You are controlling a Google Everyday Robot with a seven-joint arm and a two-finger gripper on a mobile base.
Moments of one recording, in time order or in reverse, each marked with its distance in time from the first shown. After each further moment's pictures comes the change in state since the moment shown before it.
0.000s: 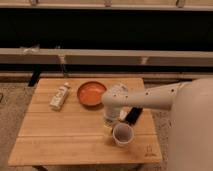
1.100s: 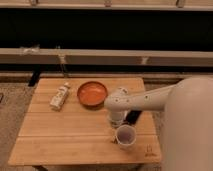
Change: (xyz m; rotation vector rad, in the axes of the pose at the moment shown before) arm 0.036 -0.019 0.021 0.043 0.088 0.040
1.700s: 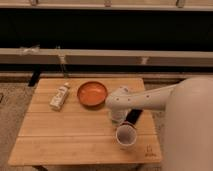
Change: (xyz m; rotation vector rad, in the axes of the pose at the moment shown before) arm 0.003 -0.003 -0.005 0.001 0.002 0.010
